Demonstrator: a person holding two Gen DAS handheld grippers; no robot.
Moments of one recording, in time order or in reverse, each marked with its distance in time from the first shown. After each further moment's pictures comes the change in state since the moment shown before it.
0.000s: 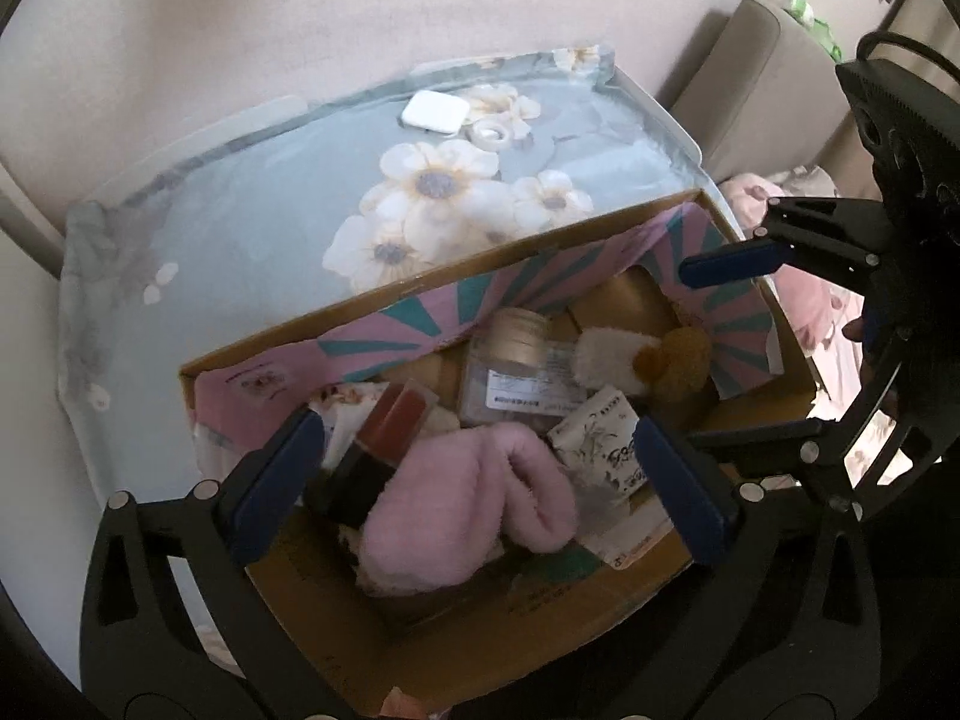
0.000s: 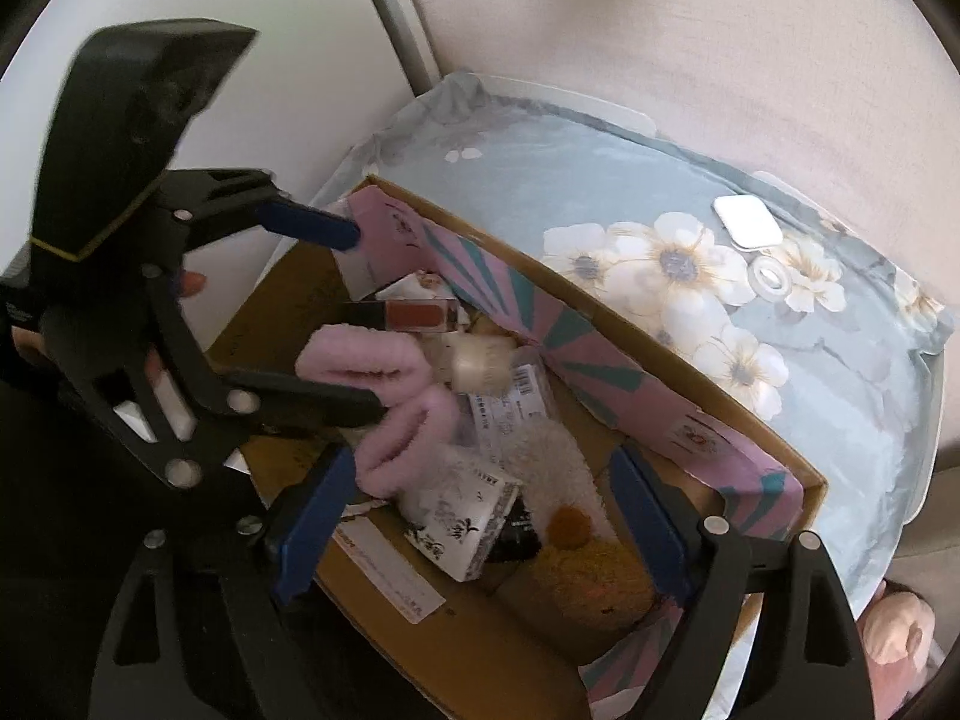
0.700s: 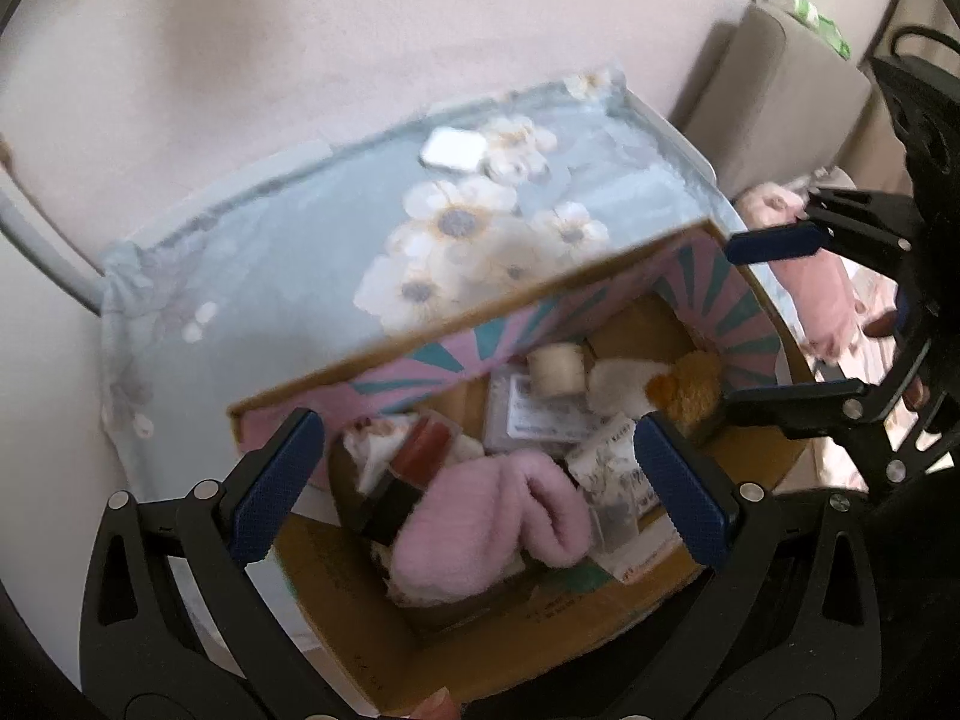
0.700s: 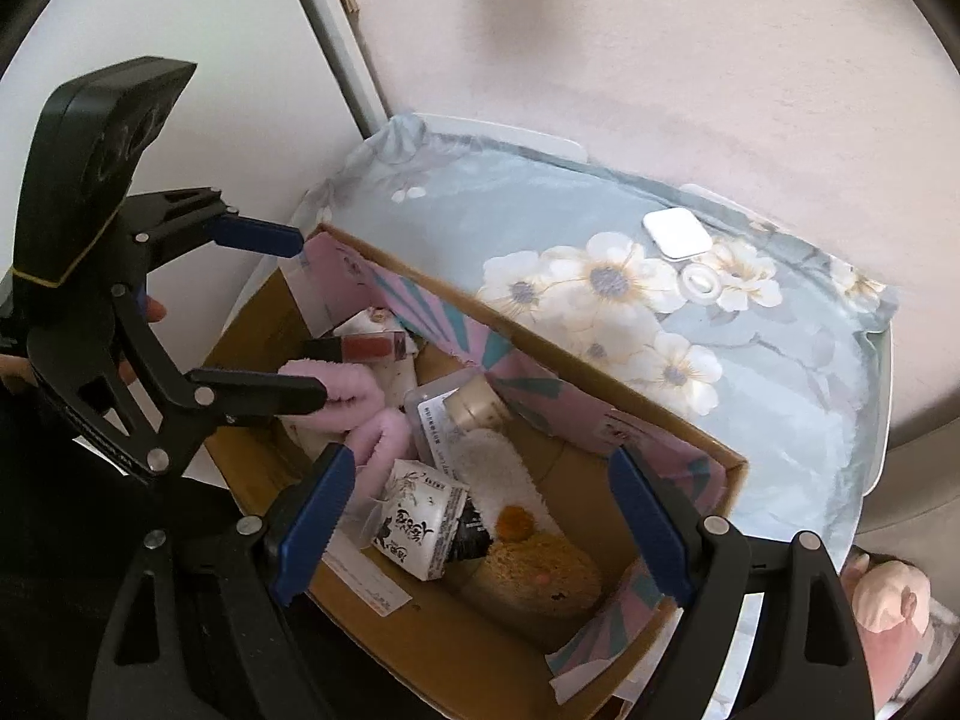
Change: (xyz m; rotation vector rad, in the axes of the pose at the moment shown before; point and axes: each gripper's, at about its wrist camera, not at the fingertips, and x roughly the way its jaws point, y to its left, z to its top) left arm -0.020 -0.006 0.016 0.030 -0.072 0.096; right arm -0.033 -0.012 -0.005 0.063 -0.088 -0.068
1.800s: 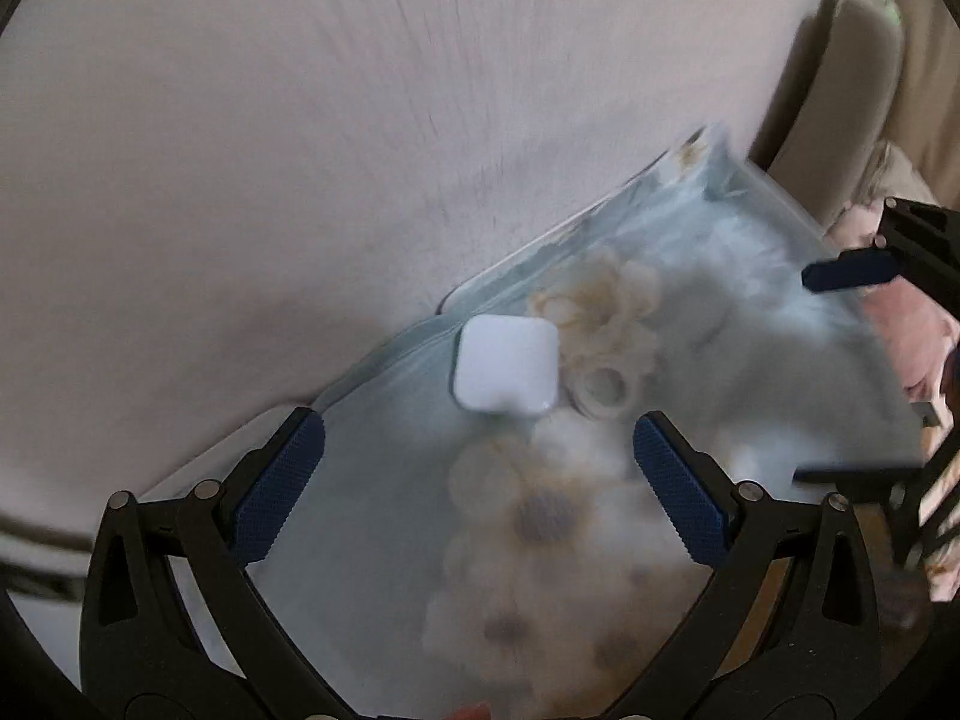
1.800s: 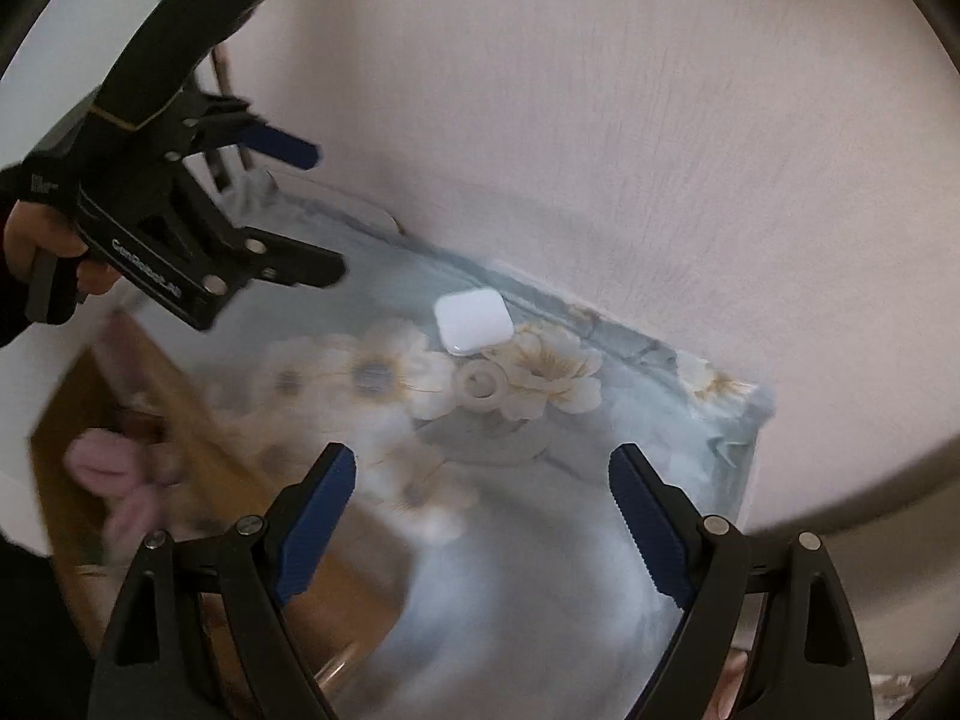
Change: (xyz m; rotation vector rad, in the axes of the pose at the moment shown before) left arm 0.170 0.011 0.199 0.197 0.015 0.076; right arm 0.046 -0.148 0.058 -0.070 -0.078 -0.187
